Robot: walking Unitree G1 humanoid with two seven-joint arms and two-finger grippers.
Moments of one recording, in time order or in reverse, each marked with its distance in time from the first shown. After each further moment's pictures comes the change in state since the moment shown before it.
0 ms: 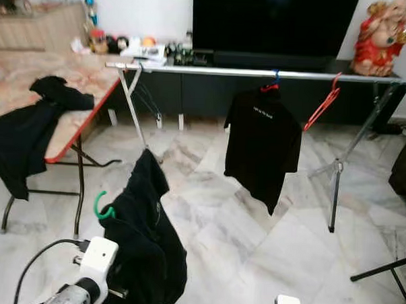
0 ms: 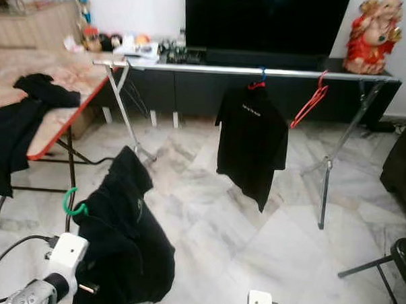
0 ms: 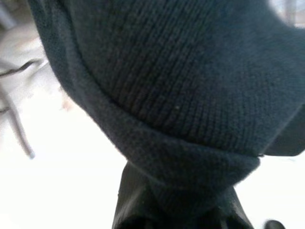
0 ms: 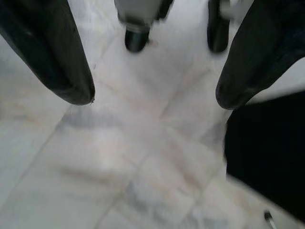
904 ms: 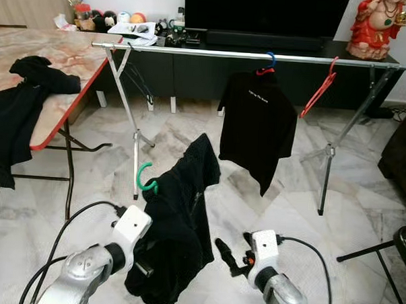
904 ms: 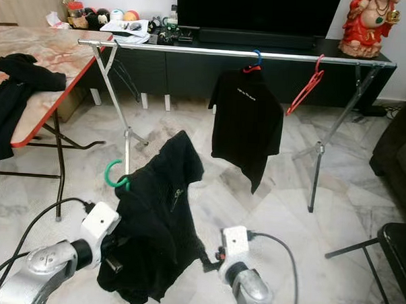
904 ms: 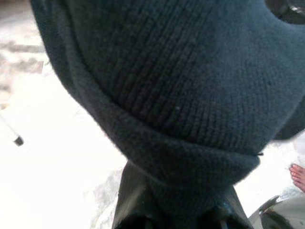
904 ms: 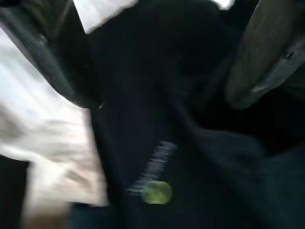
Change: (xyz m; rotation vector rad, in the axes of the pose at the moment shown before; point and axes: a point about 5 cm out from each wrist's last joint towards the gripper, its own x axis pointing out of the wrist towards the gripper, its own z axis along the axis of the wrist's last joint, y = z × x) left arm 0.020 -0.023 0.067 0.099 -0.056 -0.330; right arm -0.009 0.059 0.107 -0.179 -0.479 0.652
